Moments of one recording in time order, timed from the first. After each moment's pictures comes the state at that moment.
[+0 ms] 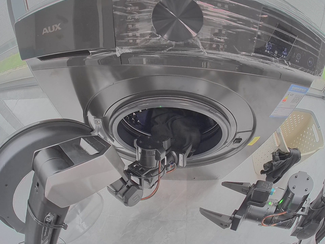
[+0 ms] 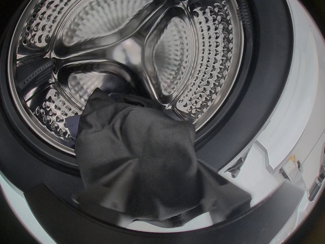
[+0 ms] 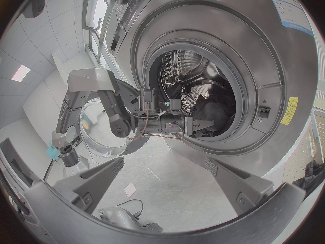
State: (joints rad) left arm -0.68 2.42 -1.12 -1.20 0.08 -0.15; right arm 0.81 1.76 -0.02 -1.54 0.03 0.11
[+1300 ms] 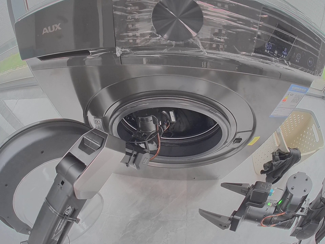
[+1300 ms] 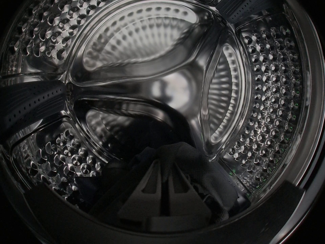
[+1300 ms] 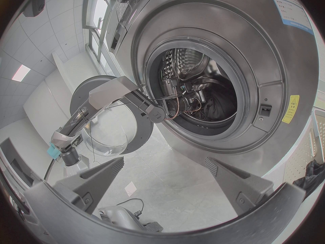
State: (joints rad) left arm -0.55 2.67 -1.85 -1.03 0.24 -0.16; right arm 0.81 1.77 -0.02 -1.54 0.03 0.11
